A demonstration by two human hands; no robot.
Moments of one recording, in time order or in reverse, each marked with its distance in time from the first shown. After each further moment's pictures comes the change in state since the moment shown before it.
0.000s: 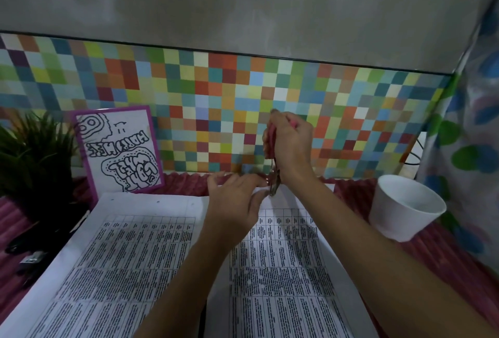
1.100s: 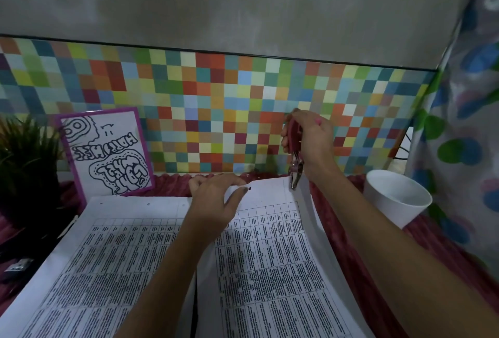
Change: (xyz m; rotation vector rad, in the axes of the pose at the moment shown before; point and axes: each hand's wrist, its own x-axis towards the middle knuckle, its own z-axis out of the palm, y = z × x) left_hand 0.000 -0.028 0.005 -0.142 -0.035 -0.120; right_hand 0.016 -0.009 -0.056 -0.037 -0.019 0.005
